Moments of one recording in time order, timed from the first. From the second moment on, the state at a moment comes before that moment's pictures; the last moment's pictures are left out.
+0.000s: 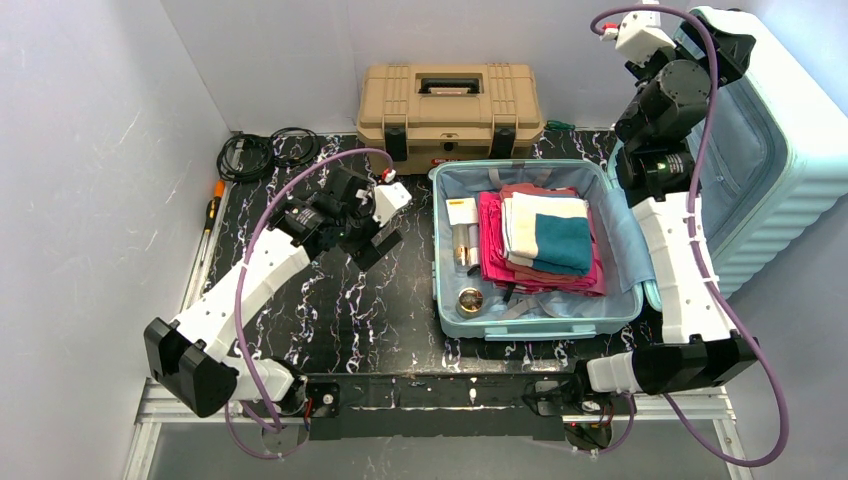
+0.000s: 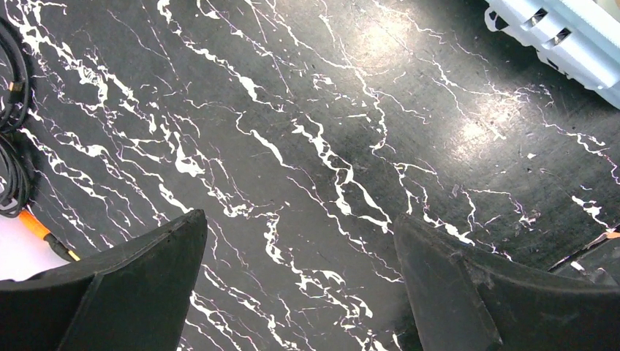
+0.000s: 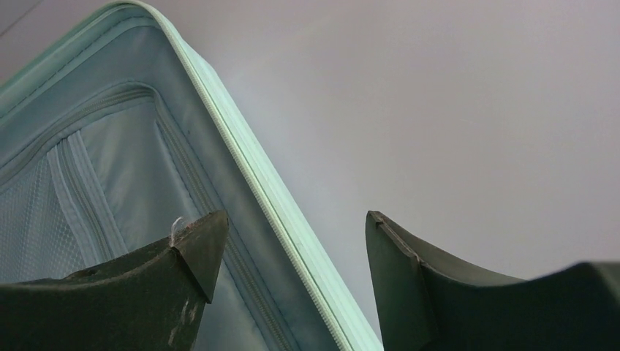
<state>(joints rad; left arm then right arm) -0.59 1.30 1.30 -0.92 -0.06 0.40 0.17 1.35 1.69 0.01 0.76 -1.29</state>
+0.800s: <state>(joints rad) -0.54 1.25 1.25 -0.90 -0.04 0.40 0.01 1.42 1.81 -0.27 0.66 -1.21</state>
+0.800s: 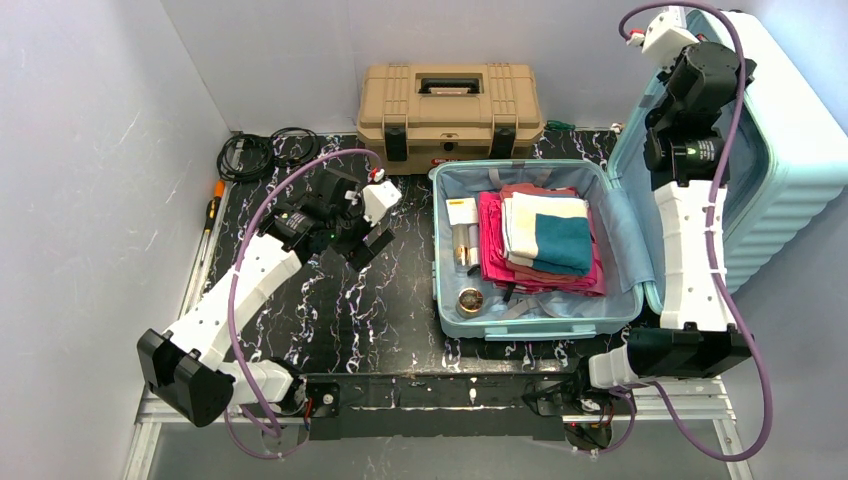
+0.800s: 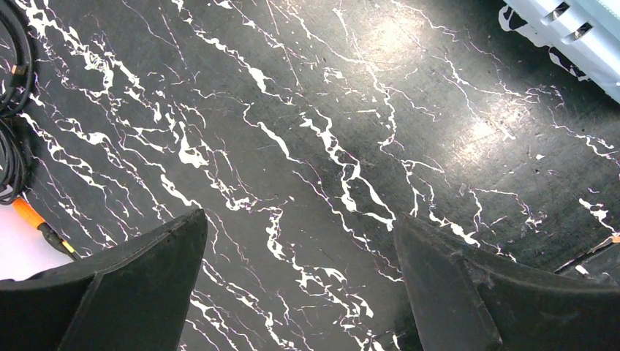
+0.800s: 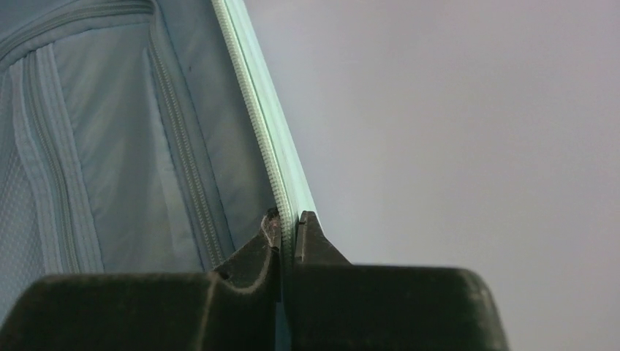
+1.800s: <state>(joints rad) -0.54 1.71 1.67 -0.51 0.56 -0.34 0.29 1.34 2.02 -0.76 0.05 -0.54</state>
